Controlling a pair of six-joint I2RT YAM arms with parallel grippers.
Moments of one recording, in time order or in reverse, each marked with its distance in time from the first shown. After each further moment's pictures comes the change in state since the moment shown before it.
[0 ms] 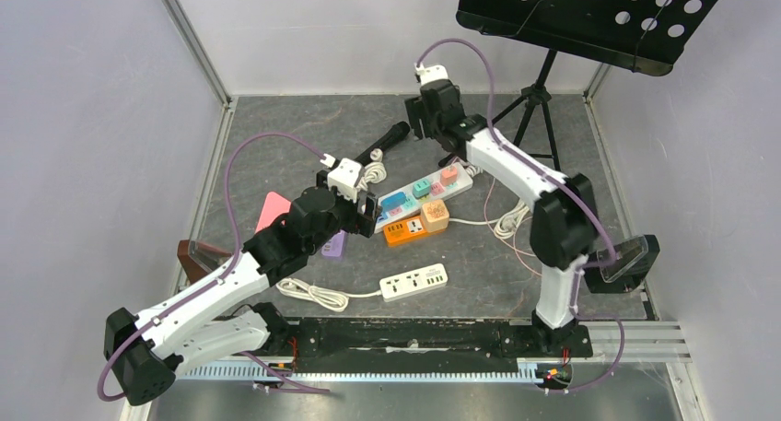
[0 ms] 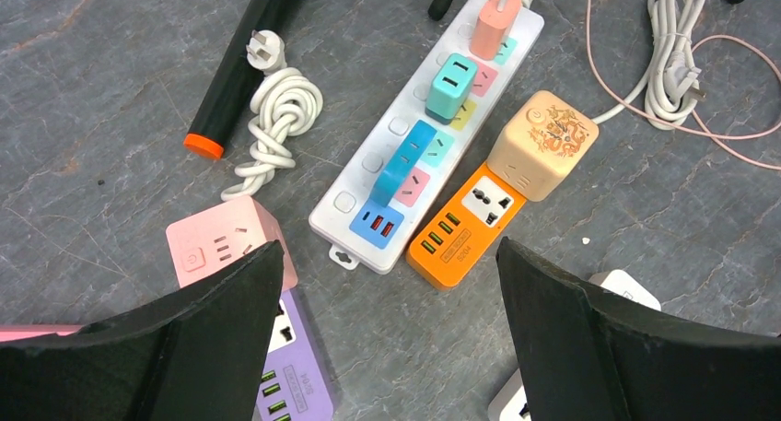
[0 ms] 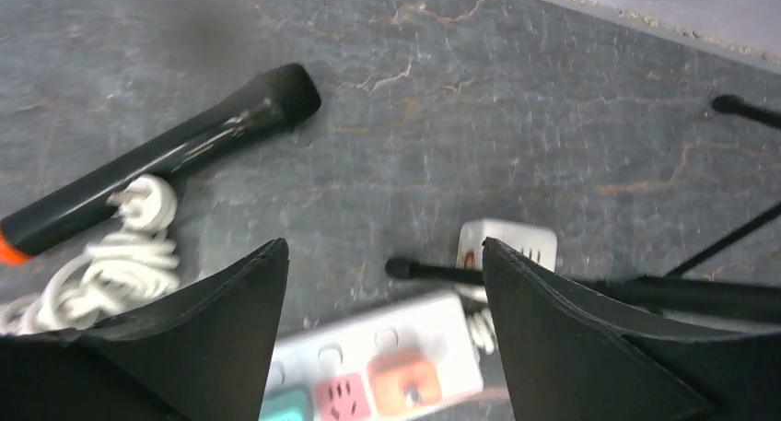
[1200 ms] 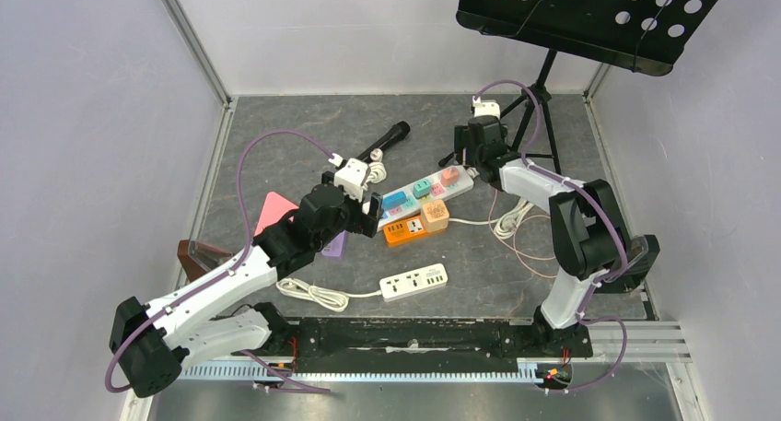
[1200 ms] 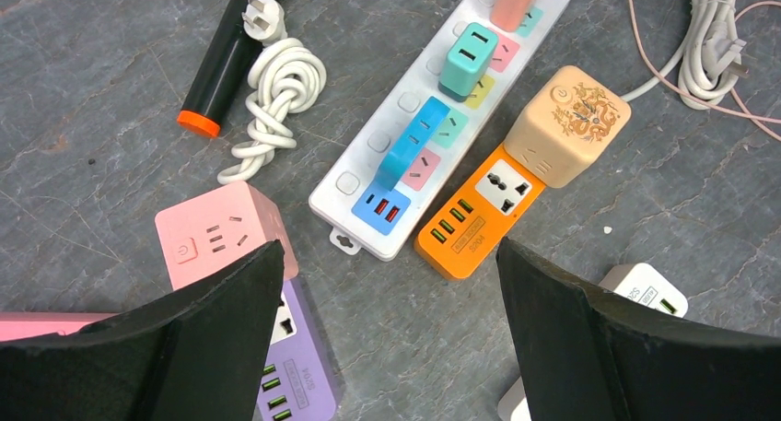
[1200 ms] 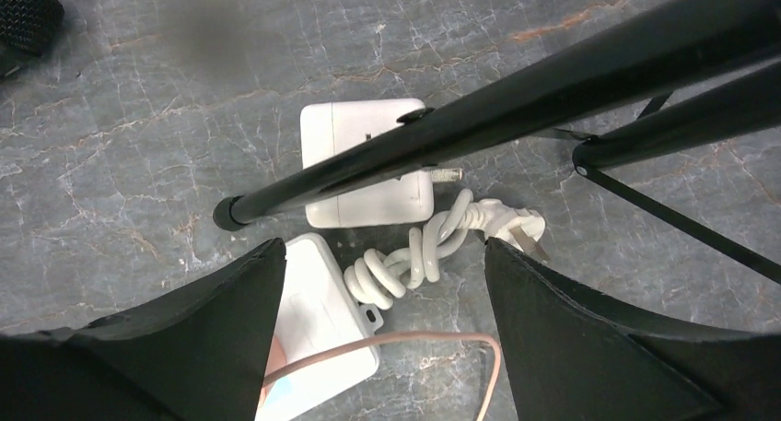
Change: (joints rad) left arm 0.010 0.071 0.000 -0.001 -0.002 -0.006; right arm -0.198 -0.069 -0.463 0.341 -0.005 0.084
